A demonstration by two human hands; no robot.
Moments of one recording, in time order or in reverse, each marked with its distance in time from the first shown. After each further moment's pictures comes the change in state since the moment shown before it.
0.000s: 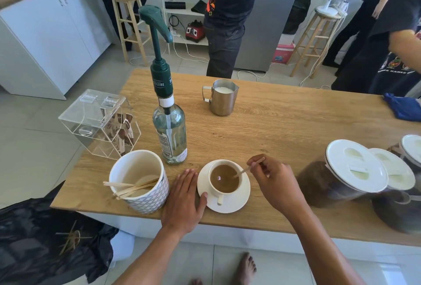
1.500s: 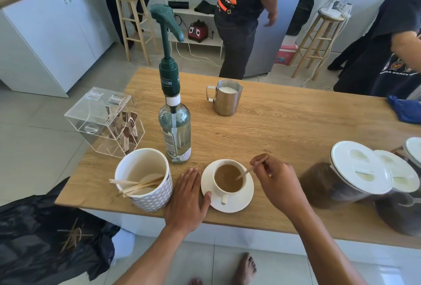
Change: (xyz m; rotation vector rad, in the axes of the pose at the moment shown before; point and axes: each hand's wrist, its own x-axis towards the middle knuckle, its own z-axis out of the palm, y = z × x) left_hand 0.000 0.001 -0.002 -0.001 -0.002 -0.004; right_hand 0.000 -0.005 0.004 -0.035 0.005 -0.002
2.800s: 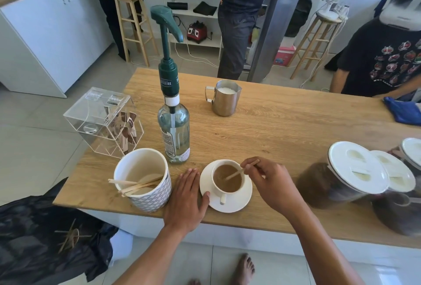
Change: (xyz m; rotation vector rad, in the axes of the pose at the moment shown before) left_hand -0.001 0.000 -0.001 0.003 -0.002 -0.002; right_hand -0.002 -0.006 0.003 0.028 -0.095 -0.062
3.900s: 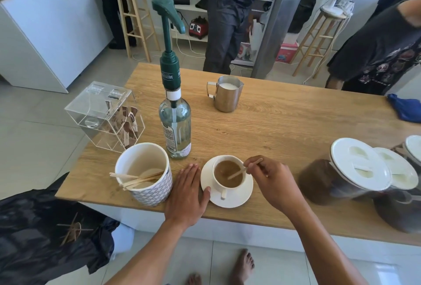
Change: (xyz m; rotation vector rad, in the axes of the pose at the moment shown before) left_hand 0.001 -0.002 0.003 0.012 -0.015 -0.015; right_hand -0.005 0.003 0.004 0.017 0.027 0.032
